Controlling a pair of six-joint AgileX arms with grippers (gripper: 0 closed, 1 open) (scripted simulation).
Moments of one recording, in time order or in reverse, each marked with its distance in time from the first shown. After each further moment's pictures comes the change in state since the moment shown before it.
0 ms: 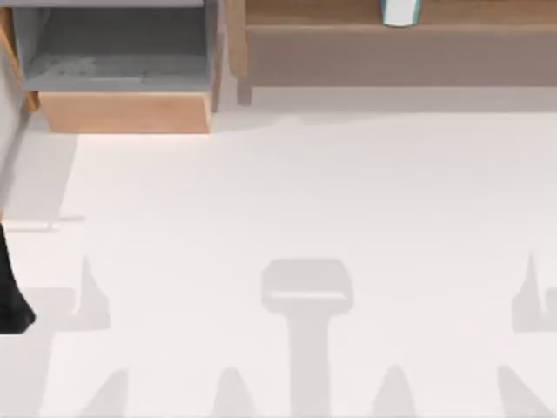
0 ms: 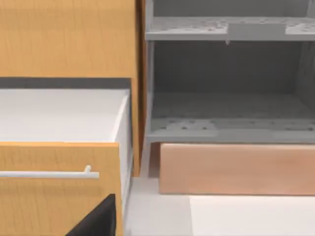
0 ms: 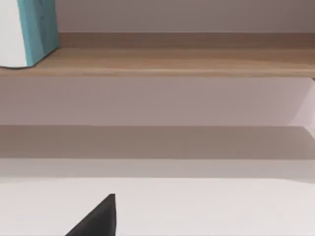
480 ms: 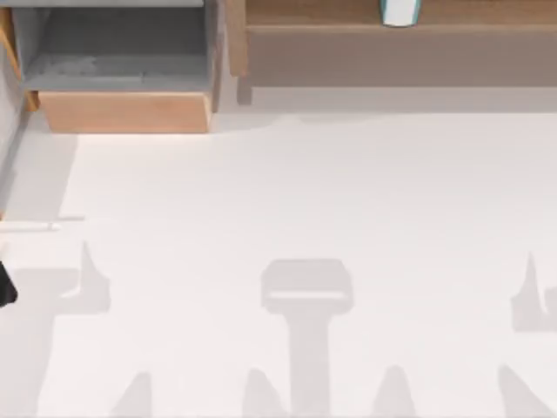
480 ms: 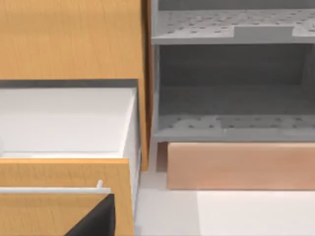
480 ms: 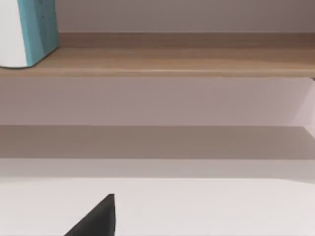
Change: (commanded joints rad) left arm 0.026 0.176 0.191 -0.097 0.013 0.023; right arm 0.000 0.000 0.000 0.000 0.000 0.000
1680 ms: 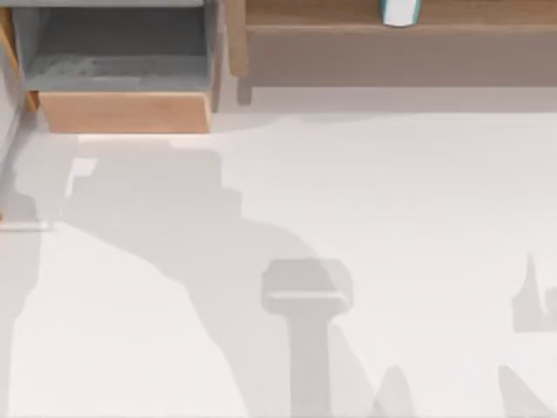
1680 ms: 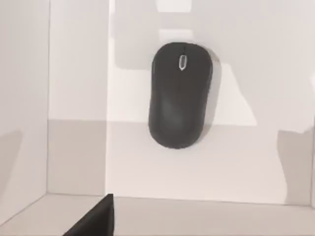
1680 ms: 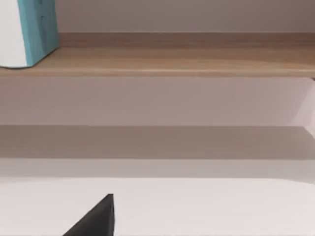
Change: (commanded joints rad) left arm 0.286 1.893 1.793 -1.032 0.035 0.293; right arm 0.000 0.000 0.000 0.000 0.000 0.000
